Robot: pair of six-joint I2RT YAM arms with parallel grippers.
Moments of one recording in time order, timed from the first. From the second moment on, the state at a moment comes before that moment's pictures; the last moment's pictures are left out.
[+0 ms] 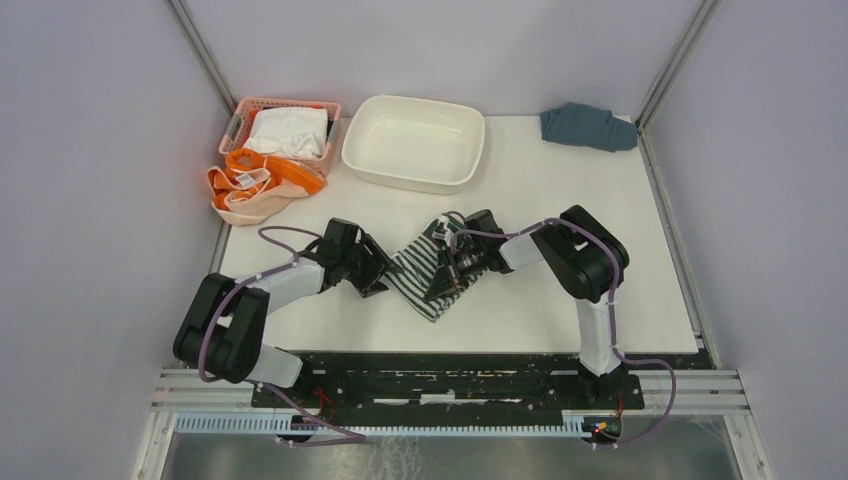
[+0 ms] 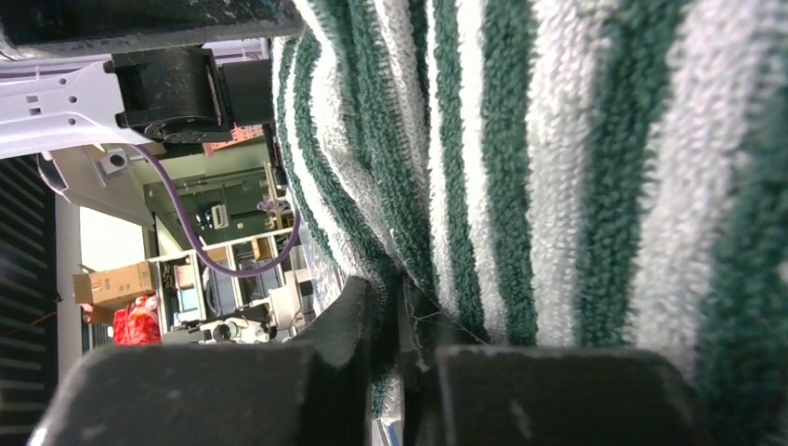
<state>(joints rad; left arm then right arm) -0.37 1.42 0.58 -0.12 0.26 -1.08 0.59 2.07 0.93 0.26 -1.09 0.62</state>
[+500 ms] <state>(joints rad) -0.37 1.55 0.67 -0.10 0.29 -1.08 0.73 1.61 0.93 -0.21 -0.43 0.32</state>
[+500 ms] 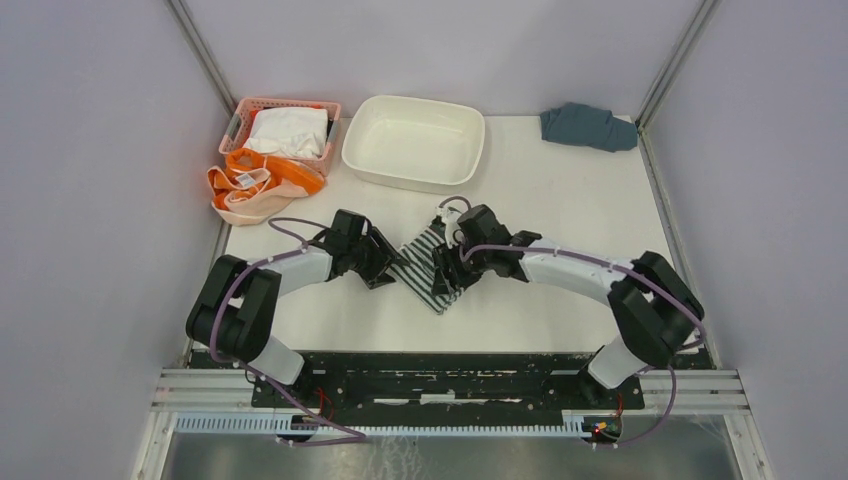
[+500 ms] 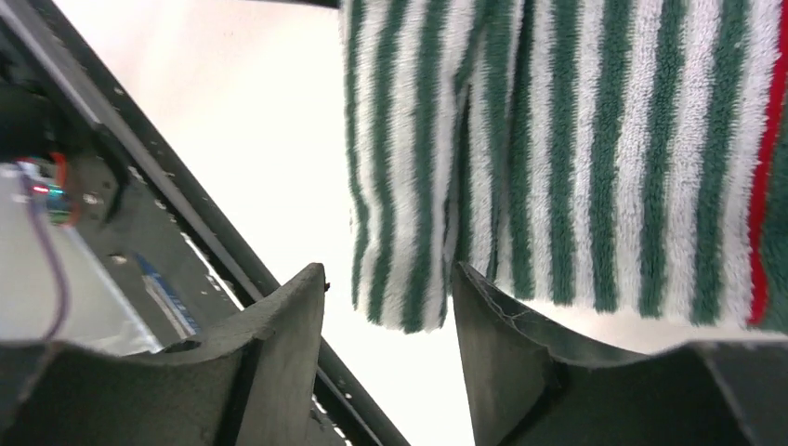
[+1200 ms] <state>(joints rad) -0.39 1.56 0.70 -0.12 0.26 -1.08 1.12 1.75 1.08 -0.32 0.30 0.09</state>
